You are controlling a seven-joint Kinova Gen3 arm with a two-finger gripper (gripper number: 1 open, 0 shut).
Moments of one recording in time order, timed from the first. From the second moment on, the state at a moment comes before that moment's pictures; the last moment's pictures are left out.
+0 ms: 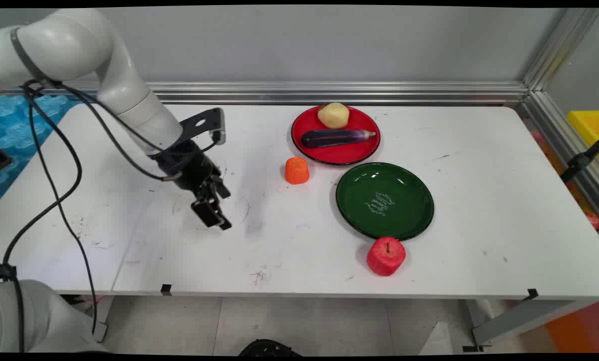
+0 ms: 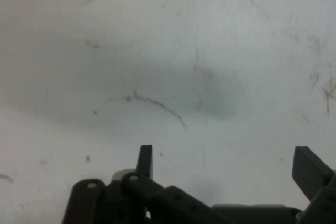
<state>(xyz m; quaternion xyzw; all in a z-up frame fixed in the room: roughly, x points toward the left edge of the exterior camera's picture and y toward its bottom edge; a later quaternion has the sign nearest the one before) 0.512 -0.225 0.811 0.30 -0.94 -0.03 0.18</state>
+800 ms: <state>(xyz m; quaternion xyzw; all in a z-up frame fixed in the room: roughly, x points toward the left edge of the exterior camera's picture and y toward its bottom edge) 0.461 -0.327 0.816 0.26 -0.93 0.05 0.25</state>
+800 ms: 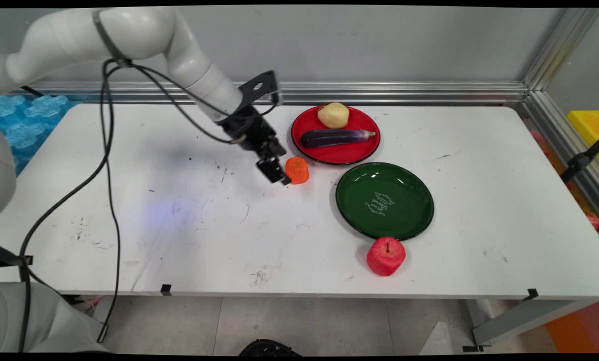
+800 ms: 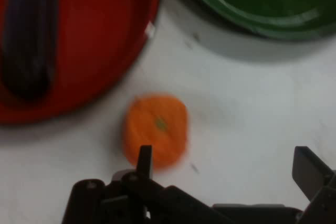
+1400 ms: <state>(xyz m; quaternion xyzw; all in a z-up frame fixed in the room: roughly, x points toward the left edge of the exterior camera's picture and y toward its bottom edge) 0.443 -0.395 0.796 0.24 -0.93 0.11 0.27</state>
